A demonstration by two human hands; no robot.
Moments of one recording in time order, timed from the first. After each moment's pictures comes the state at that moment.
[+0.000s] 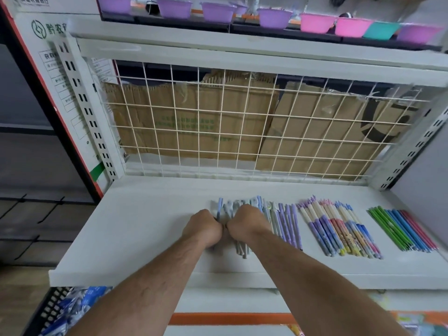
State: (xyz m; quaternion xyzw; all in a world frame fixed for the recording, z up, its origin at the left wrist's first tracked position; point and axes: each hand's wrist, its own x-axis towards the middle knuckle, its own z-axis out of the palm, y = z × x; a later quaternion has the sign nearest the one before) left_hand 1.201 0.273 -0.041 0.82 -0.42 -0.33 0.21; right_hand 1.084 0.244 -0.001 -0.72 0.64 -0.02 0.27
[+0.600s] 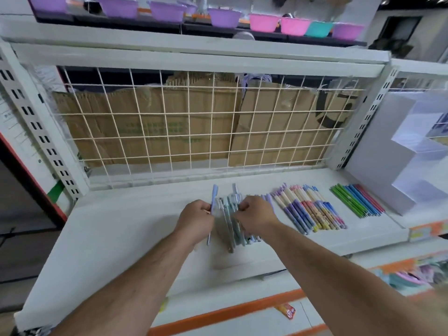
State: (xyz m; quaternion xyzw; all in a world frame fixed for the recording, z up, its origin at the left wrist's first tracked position) left_hand 1.192 0.273 -0.016 0.71 -0.46 -0.41 0.35; right_hand 1.034 0.247 0.009 -0.66 0.66 -0.17 0.30
